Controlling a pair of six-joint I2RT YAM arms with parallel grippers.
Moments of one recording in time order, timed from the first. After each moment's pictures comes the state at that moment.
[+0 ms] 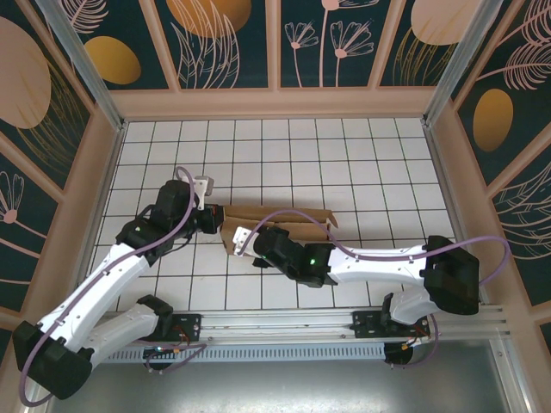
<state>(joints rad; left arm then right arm) -0.51 0.94 0.81 -0.58 0.15 -0.44 1.29 1.45 0.87 -0.04 0.48 -0.37</state>
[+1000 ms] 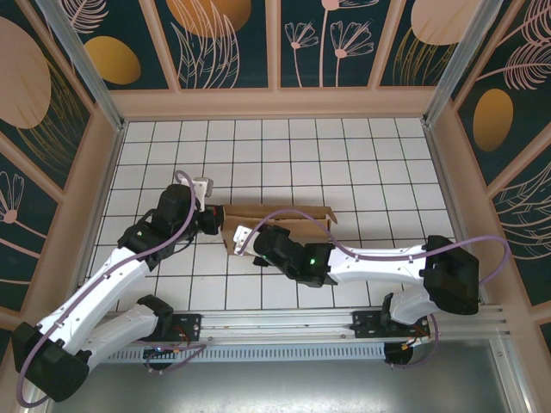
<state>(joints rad) -0.54 0.92 0.77 -0.52 0.08 -0.47 1.29 1.45 0.87 -0.03 0.52 -0.38</state>
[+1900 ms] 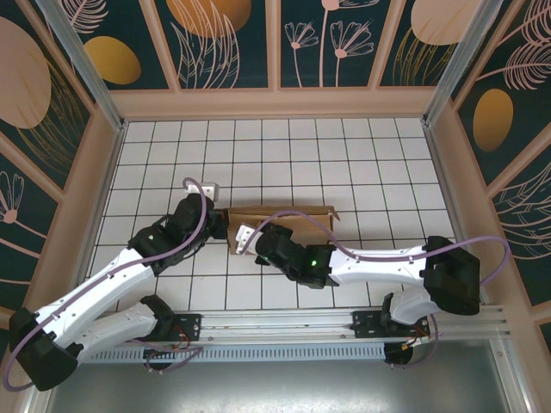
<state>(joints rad) -0.74 0.95 0.78 -0.54 -0.21 -0.61 1.29 1.44 0.84 0.00 0.57 -0.40</state>
